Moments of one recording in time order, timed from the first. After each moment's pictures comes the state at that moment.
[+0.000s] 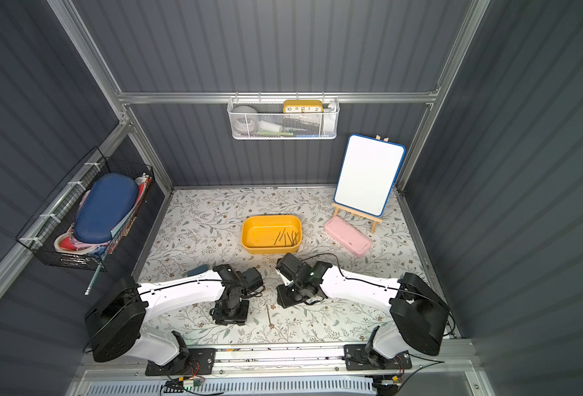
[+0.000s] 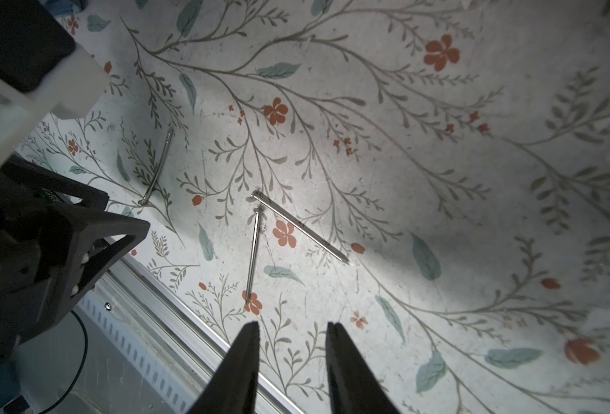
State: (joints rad) left arm -0.94 1.51 0.83 -1.05 0.06 -0.87; right arm 0.95 1.47 0.90 -0.55 -0.22 0.60
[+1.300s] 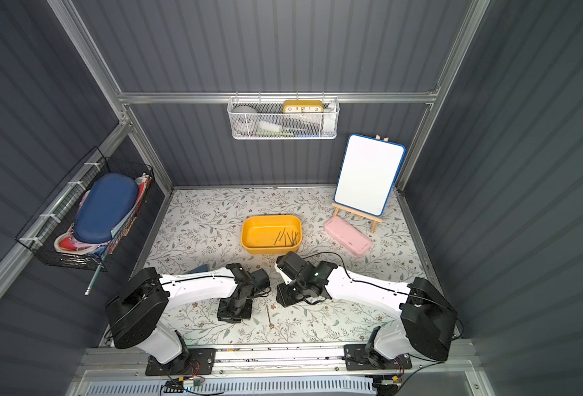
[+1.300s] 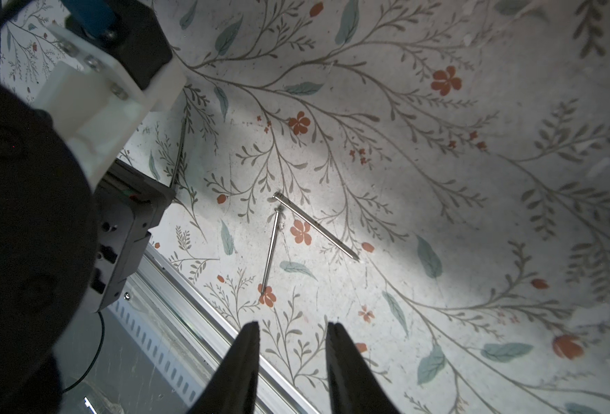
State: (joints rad) left arm -0.96 1.63 0.88 -1.07 0.00 -0.90; right arm 0.95 1.42 0.90 -0.55 -0.22 0.58
